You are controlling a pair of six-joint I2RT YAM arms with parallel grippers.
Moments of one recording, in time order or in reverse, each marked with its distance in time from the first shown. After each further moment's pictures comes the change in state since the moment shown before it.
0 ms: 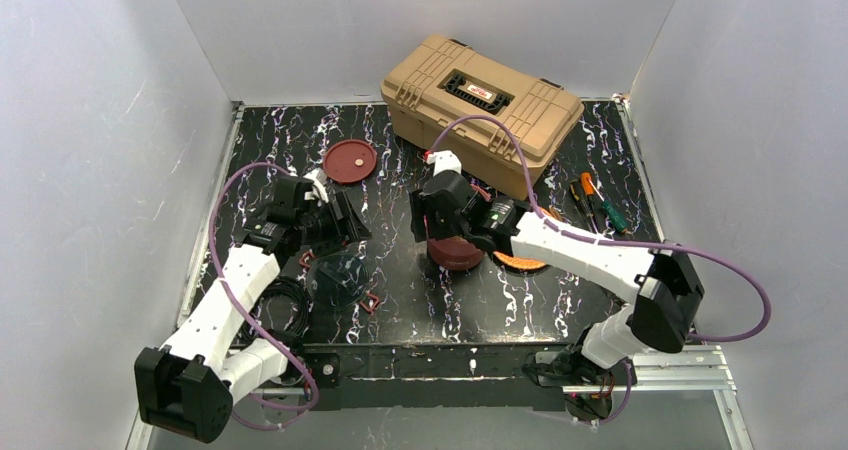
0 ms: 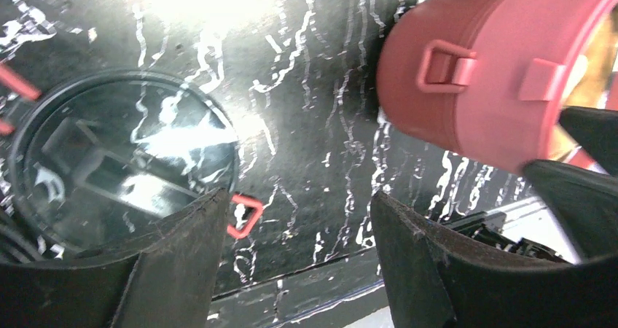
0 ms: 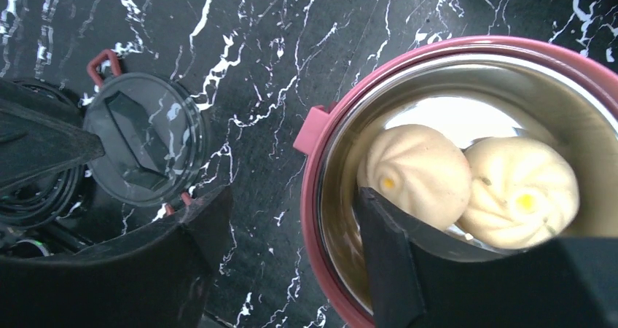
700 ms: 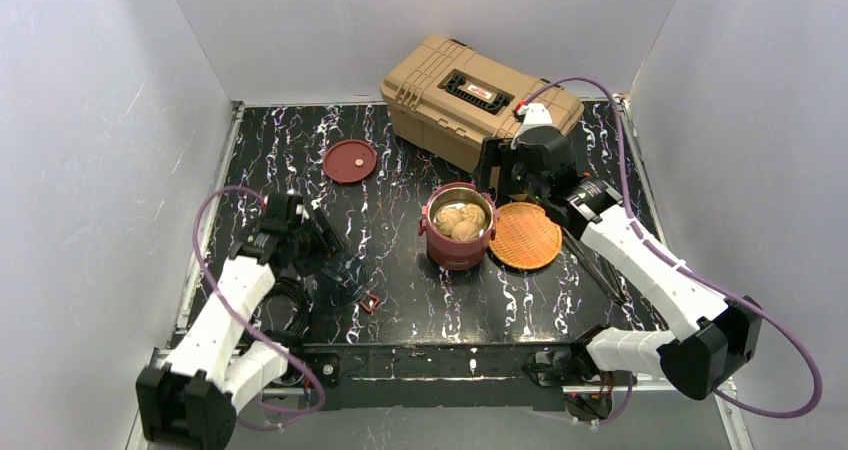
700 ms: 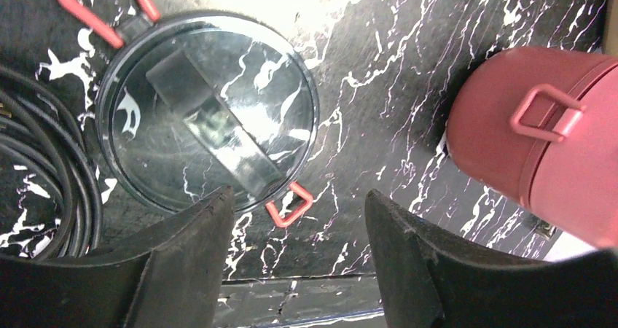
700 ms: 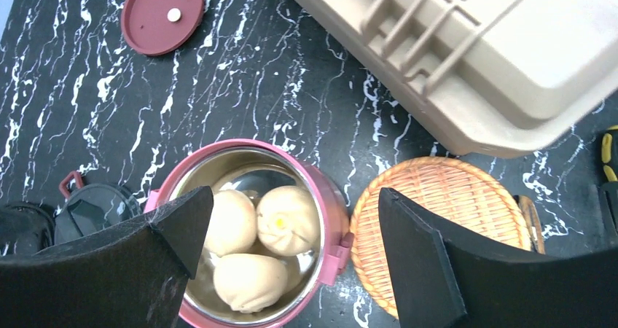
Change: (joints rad) left arm 0.071 -0.053 -0.076 -0.105 -0.164 -0.124; right arm -0.386 -0.260 -0.030 -0.020 -0.105 -0.157
